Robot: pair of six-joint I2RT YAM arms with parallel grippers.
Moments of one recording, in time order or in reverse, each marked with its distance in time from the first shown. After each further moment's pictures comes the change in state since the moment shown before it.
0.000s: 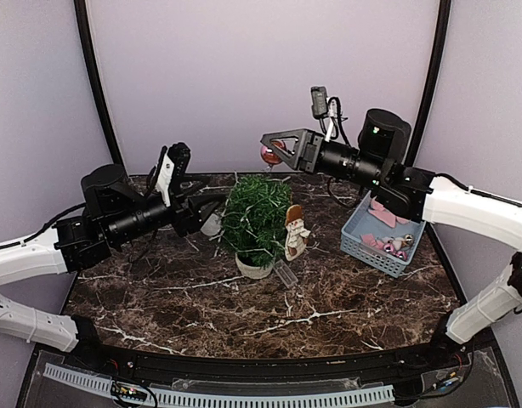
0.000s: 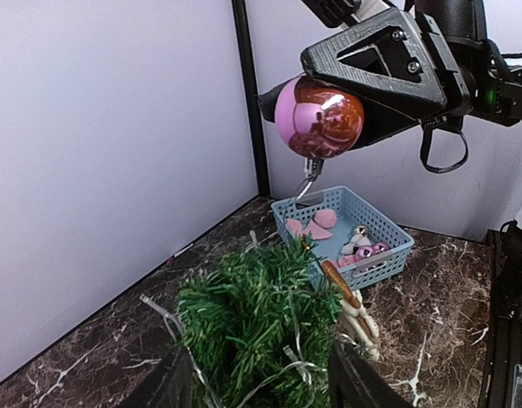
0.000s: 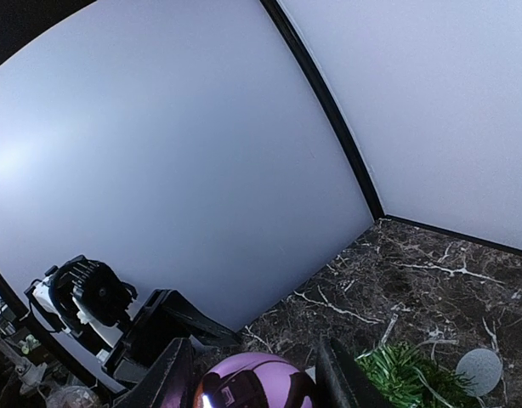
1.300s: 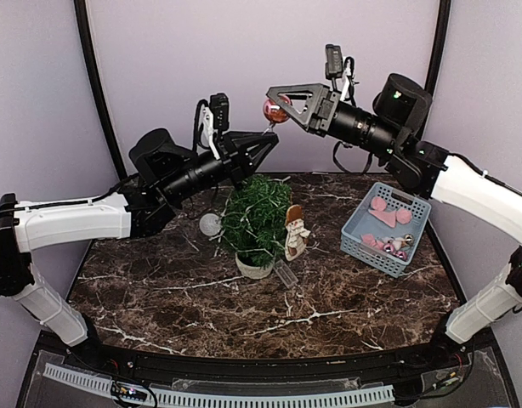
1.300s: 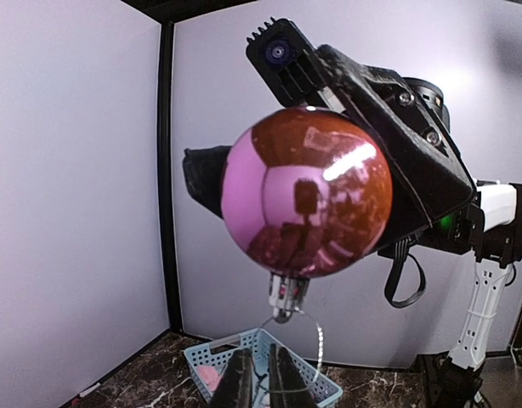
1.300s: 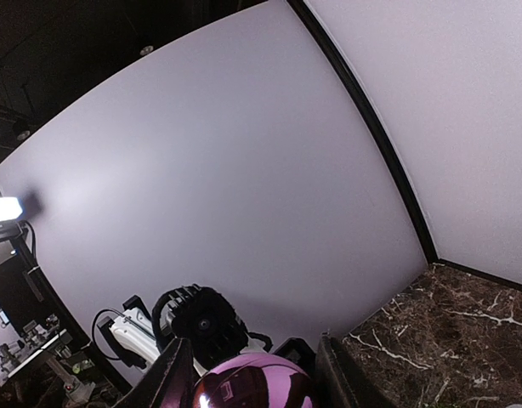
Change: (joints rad) left arm 0.008 0.455 0.334 0.478 0.275 -0.205; right arm -0.022 0.022 0.218 -0.026 -0.105 0.109
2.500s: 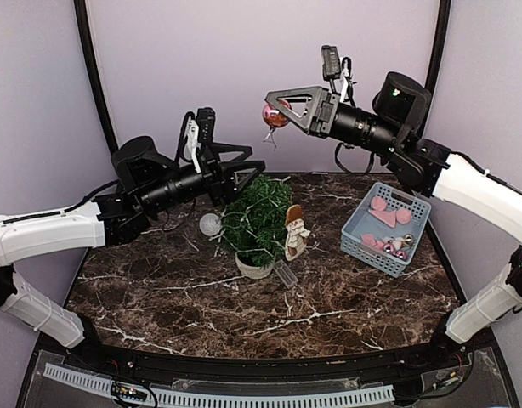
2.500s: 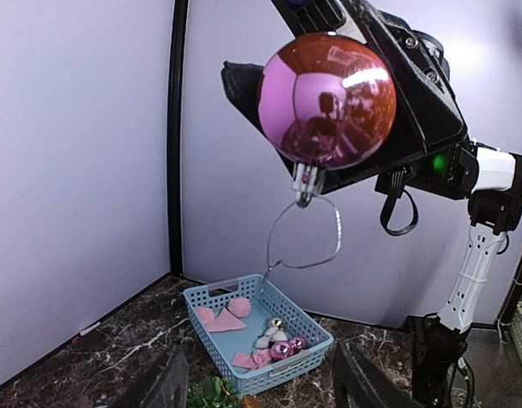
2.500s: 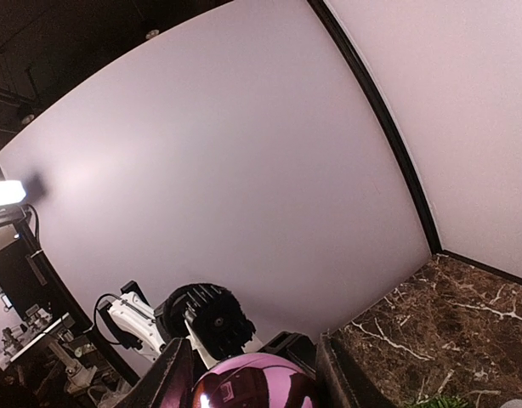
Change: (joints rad) left arm 0.019 -0.171 -0.122 -0.209 -0.007 -0.029; right arm -0.005 -0.001 0.013 -0.060 -0.049 -0.029
